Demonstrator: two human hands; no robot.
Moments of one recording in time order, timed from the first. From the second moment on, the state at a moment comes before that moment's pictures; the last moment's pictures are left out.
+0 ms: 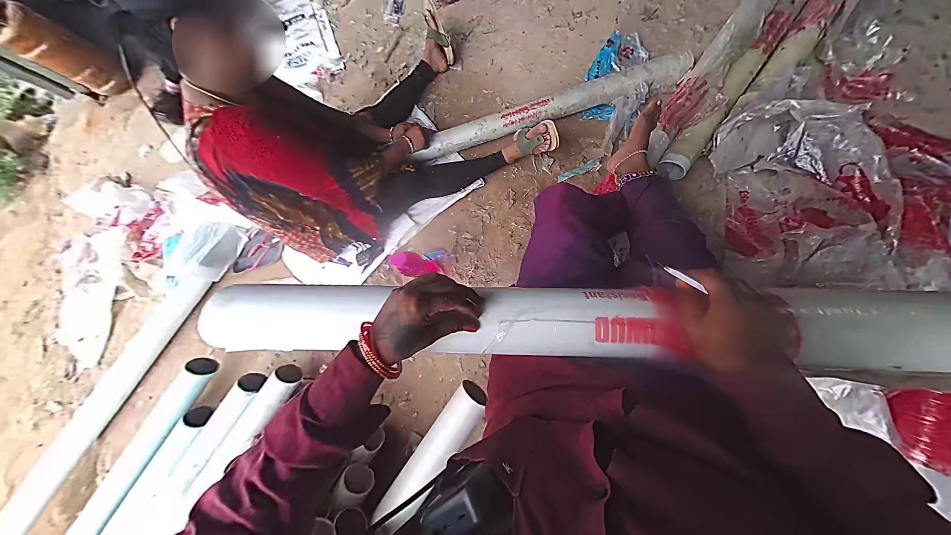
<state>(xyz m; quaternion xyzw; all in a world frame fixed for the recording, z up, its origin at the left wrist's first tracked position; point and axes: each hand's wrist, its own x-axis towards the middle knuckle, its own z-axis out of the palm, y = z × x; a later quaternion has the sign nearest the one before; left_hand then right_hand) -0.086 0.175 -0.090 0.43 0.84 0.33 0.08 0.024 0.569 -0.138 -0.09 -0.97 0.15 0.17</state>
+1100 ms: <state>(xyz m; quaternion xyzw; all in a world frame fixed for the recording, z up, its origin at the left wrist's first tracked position) -0.076 0.284 -0.075 0.23 0.95 0.19 0.07 0.029 0.591 -0.148 -0.10 -0.96 0.17 0.22</state>
